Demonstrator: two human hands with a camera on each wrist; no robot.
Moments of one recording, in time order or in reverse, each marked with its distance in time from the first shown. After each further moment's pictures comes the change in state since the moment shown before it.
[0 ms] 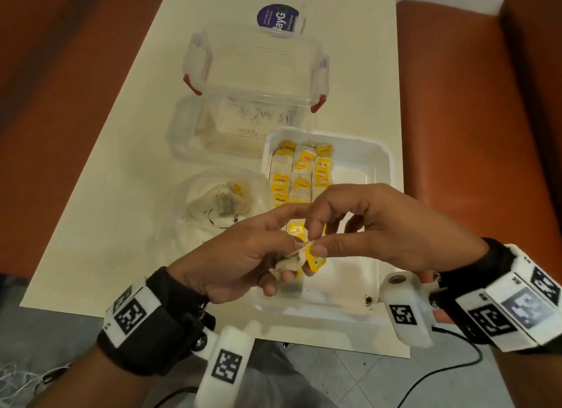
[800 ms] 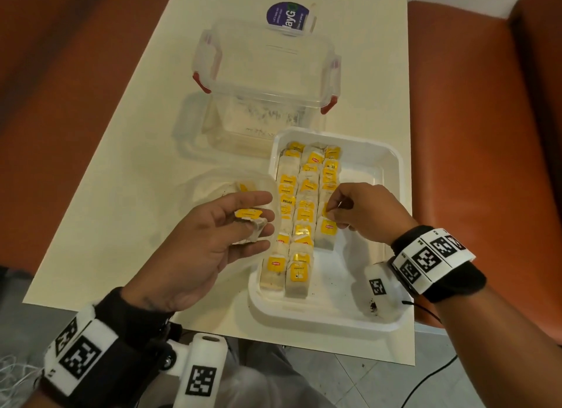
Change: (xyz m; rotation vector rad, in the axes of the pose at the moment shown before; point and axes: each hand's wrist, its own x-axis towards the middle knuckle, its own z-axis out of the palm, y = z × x) left_hand -0.023 -0.006 -0.029 -0.104 0.465 0.233; right_hand 0.057 0.089 0.015 -0.243 0.215 0.426
